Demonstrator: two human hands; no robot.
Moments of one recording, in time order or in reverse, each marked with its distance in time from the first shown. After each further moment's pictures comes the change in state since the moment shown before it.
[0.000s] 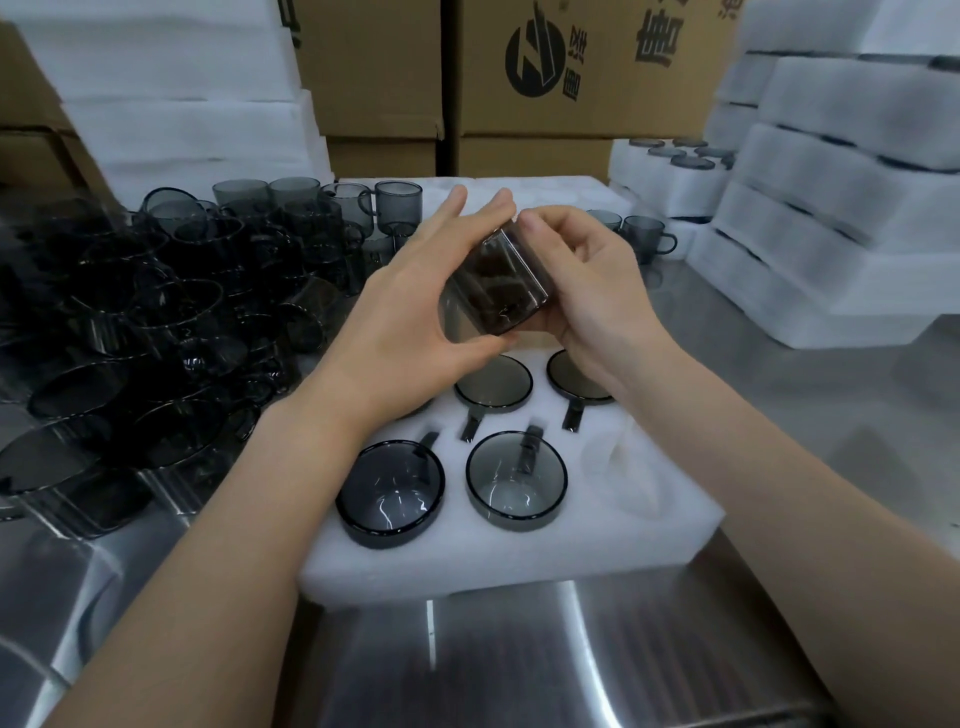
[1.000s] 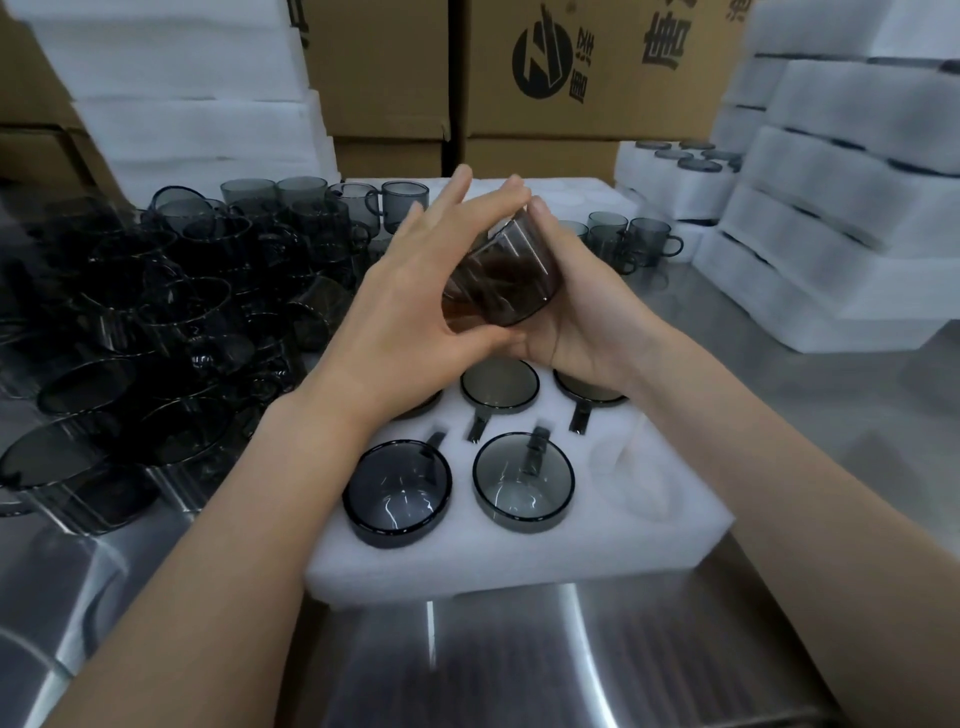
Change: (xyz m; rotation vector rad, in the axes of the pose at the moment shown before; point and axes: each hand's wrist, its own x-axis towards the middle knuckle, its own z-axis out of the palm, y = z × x) left_hand 0.001 0.005 -0.003 -0.003 0.044 -0.003; right_hand 0.006 -0.002 -0.002 0.306 -0.463 0.390
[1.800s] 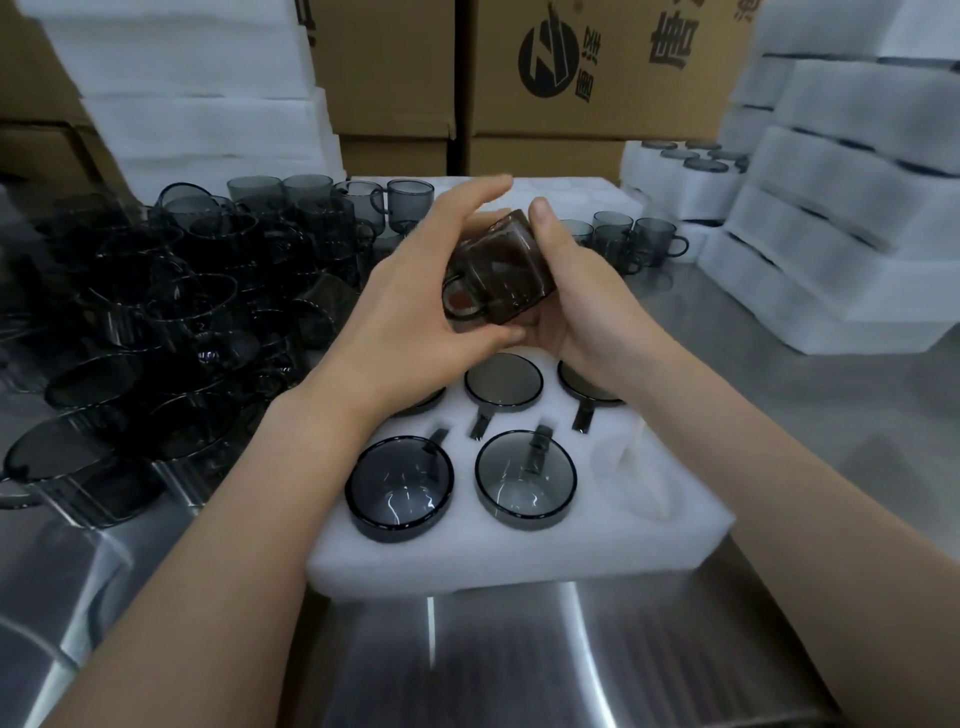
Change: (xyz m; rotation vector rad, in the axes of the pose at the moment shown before) left_hand 0.000 -0.010 0.001 -0.072 0.004 -0.042; right_hand 0.001 0.006 0.005 -0.347 0.293 -0.160
